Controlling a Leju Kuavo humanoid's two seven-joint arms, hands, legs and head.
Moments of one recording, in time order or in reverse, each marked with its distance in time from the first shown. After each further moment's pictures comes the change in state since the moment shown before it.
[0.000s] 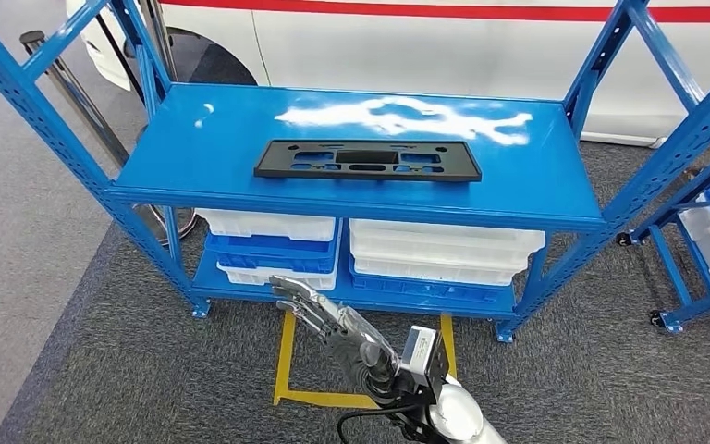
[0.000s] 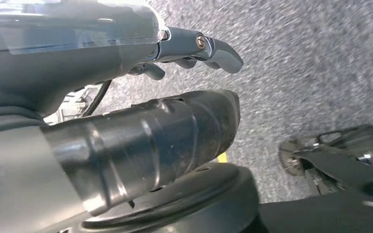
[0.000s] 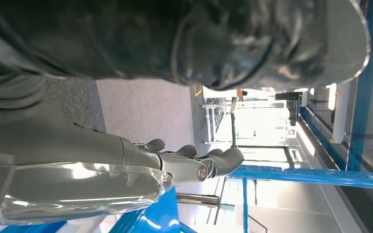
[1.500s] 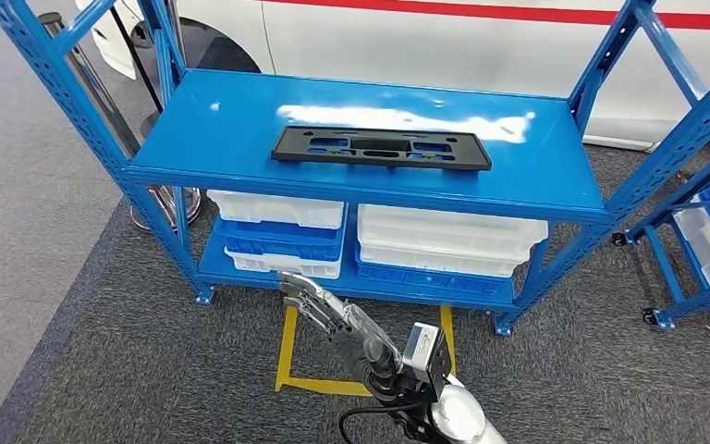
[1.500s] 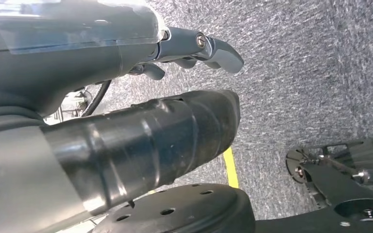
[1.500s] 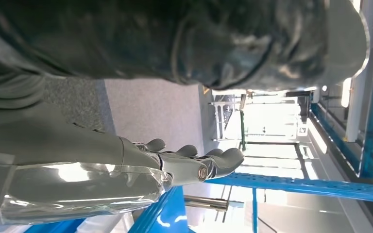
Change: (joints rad) left arm 0.000 0.001 0.018 0.000 -0.004 0.002 0.004; right arm 0.006 0.002 -0.022 0.005 0.006 -0.016 0.005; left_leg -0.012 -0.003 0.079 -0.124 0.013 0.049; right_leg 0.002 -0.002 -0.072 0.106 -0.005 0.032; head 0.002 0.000
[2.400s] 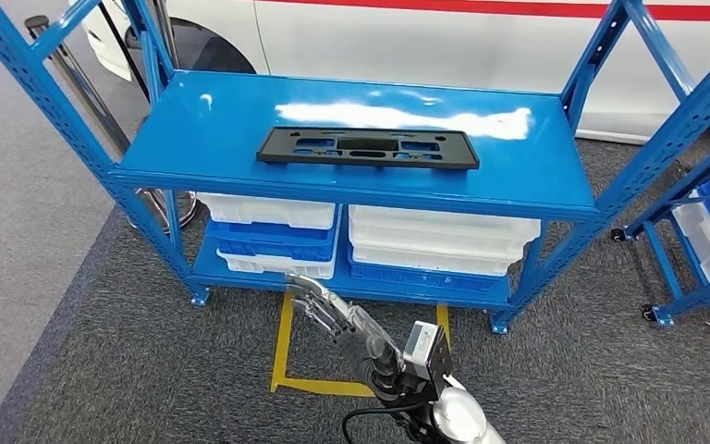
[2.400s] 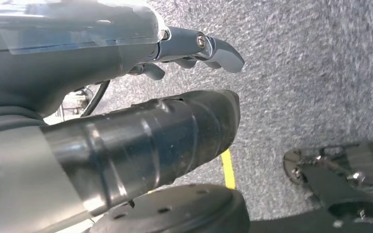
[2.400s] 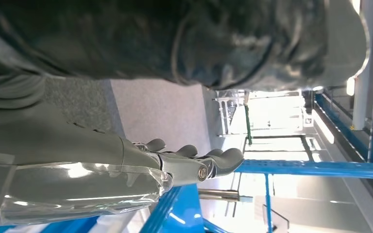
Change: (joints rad) left arm 0.000 -0.002 0.005 -0.001 -0.001 0.014 0.001; right arm 0.023 0.002 -0.018 0.021 -0.003 0.000 0.003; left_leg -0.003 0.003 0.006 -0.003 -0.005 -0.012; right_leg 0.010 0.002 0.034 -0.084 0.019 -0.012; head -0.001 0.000
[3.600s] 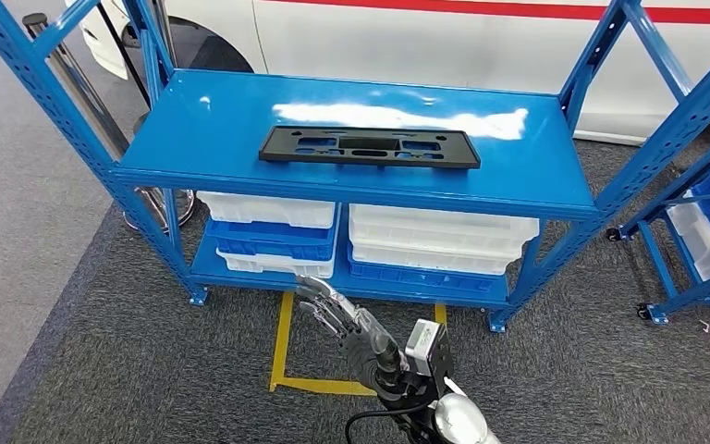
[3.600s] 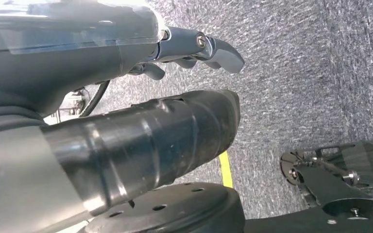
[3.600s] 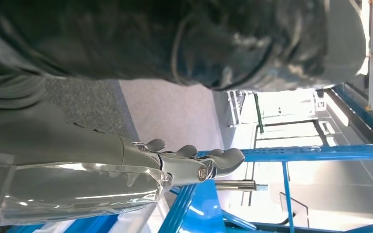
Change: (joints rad) left arm 0.006 -0.003 0.016 0.000 -0.012 0.020 -0.016; right arm 0.029 0.006 -0.025 0.027 -0.019 -0.021 0.016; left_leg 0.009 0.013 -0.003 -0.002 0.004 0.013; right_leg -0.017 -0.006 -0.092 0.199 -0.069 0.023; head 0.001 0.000
